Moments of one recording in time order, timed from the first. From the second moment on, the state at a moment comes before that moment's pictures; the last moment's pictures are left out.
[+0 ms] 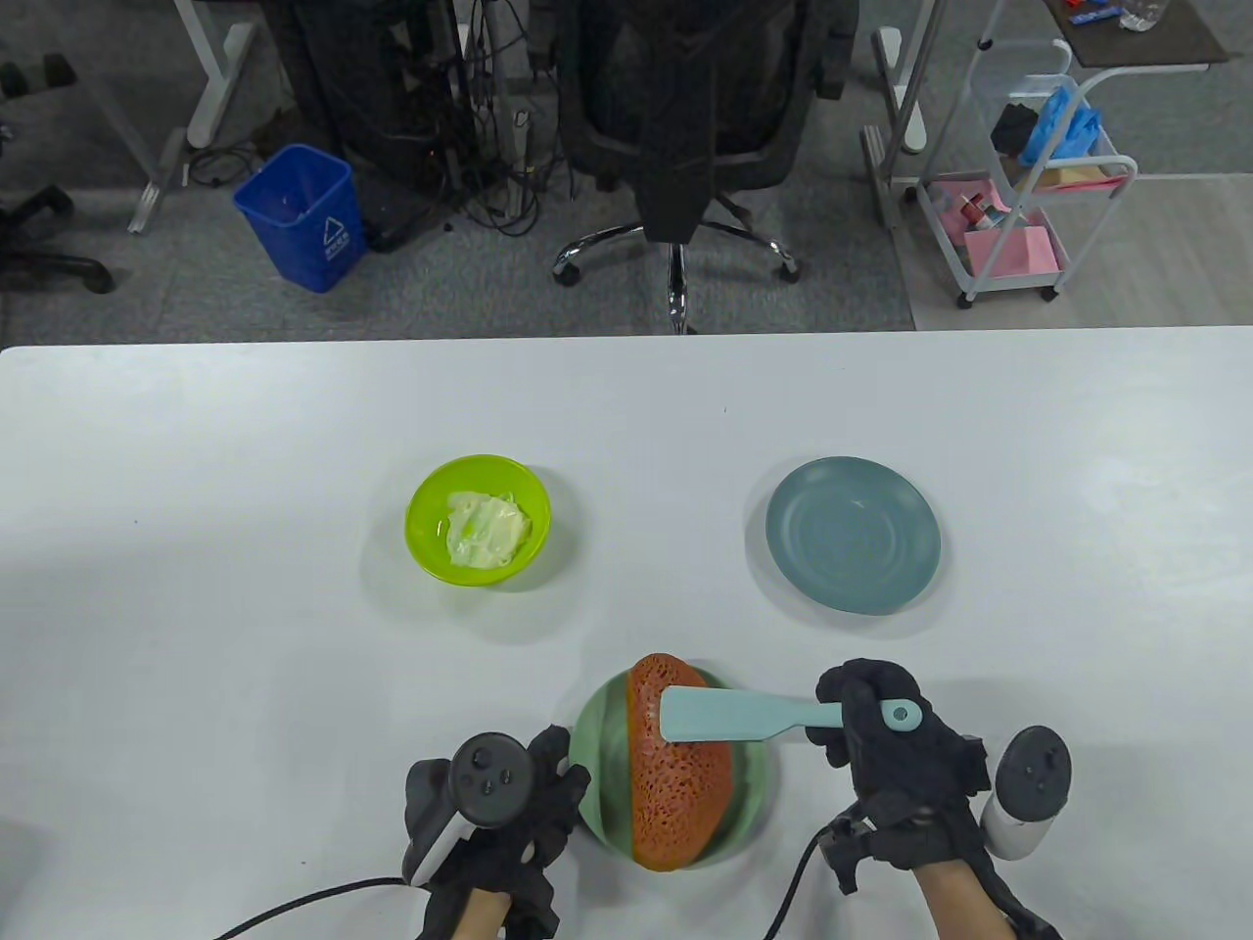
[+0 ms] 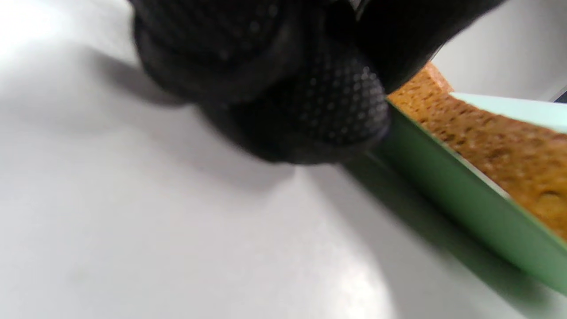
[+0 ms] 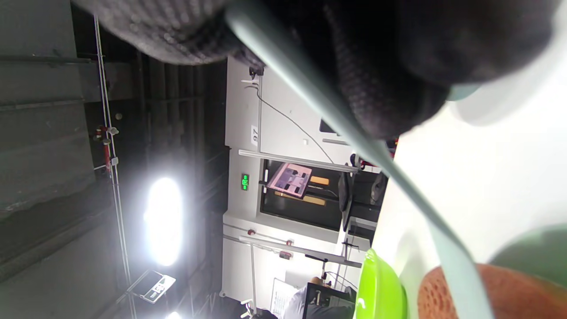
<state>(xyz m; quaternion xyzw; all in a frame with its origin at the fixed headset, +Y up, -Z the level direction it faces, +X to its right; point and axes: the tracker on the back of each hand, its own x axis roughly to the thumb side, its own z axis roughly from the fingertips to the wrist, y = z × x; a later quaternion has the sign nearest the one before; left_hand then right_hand) -0.153 -0.782 -0.146 -0.15 -0.06 0.29 0.95 0.228 -0.732 -0.157 0.09 -0.11 0.73 0.67</state>
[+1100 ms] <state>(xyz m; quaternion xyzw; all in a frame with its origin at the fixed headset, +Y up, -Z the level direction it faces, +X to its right) -0.153 -0.782 -0.146 -0.15 -0.06 0.29 0.95 0.240 -0.727 -0.150 0.11 -0.14 0.70 0.70</state>
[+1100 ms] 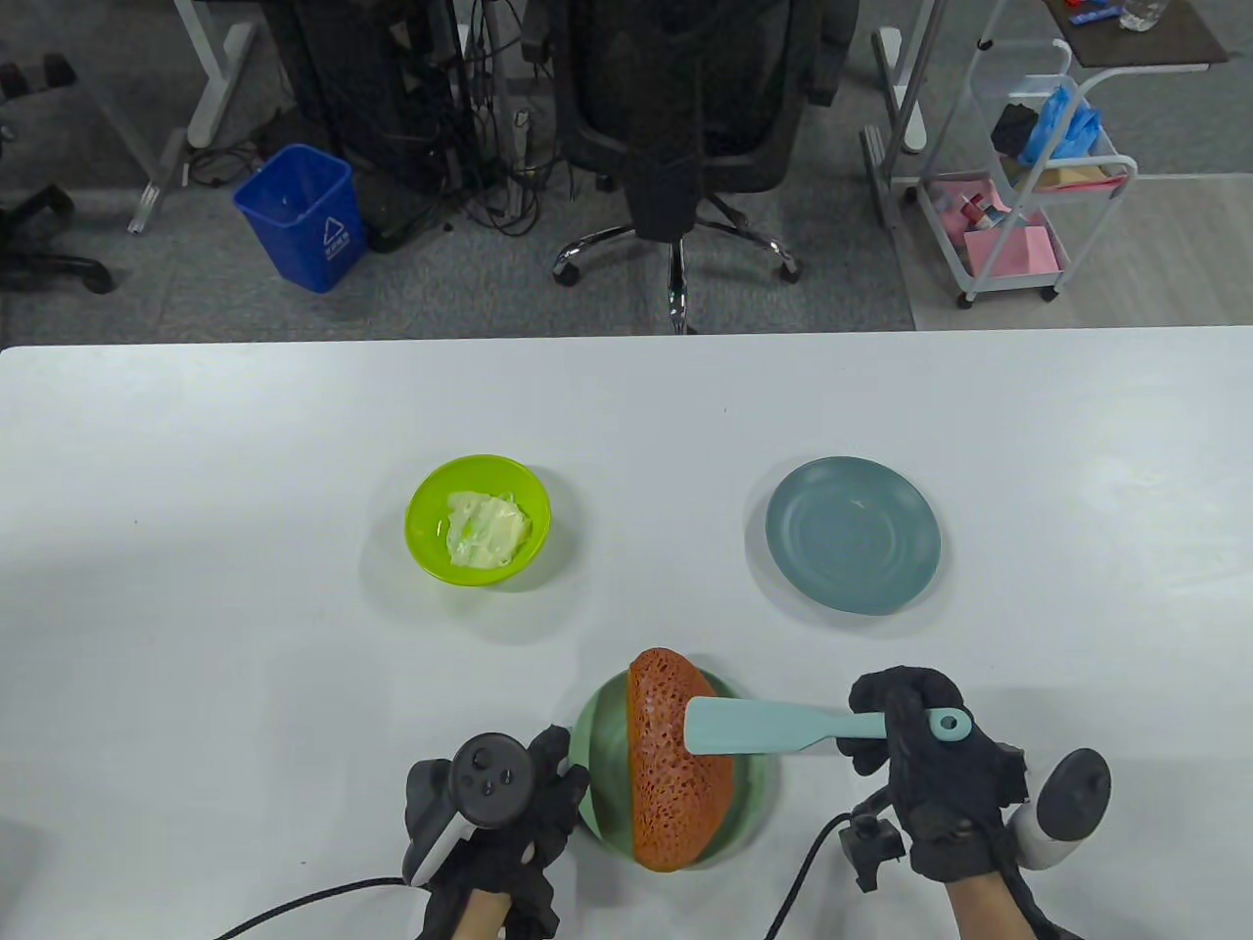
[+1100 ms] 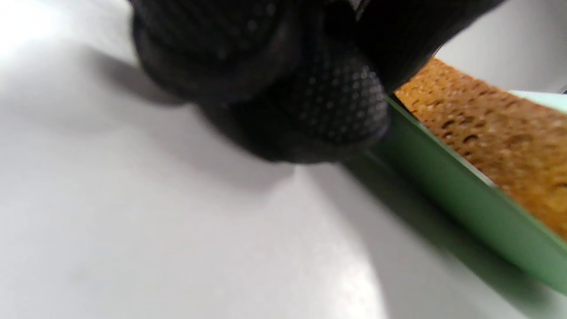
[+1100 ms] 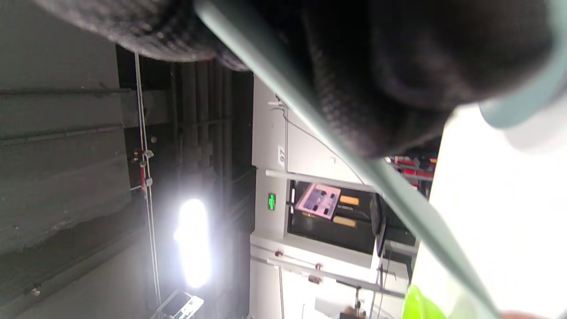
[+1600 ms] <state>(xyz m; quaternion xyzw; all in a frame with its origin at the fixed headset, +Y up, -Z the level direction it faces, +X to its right) -0.153 -0.783 -0.146 -0.15 -0.06 0.29 0.94 0.206 -0.731 -0.143 0.12 -0.11 0.71 0.69</state>
